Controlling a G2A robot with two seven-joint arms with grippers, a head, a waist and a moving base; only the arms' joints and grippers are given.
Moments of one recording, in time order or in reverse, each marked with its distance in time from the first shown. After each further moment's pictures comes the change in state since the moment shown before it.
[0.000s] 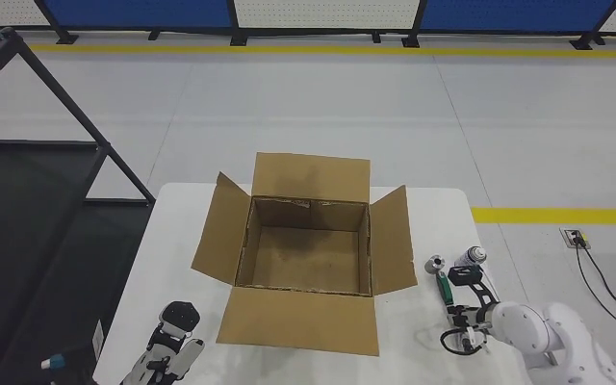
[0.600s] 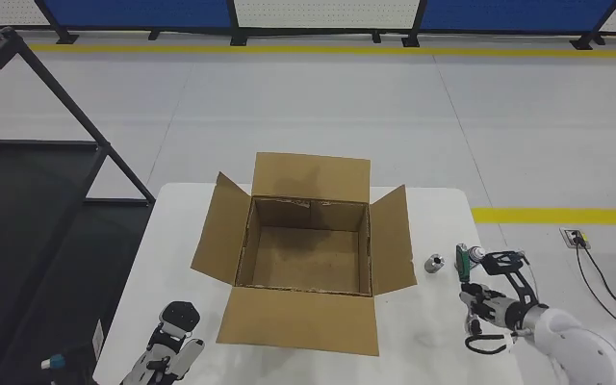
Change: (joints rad) left arm 0.000 0.000 0.000 0.000 0.000 0.000 0.000; right arm -0.254 0.025 0.309 -0.351 0.185 -0.069 -0.164
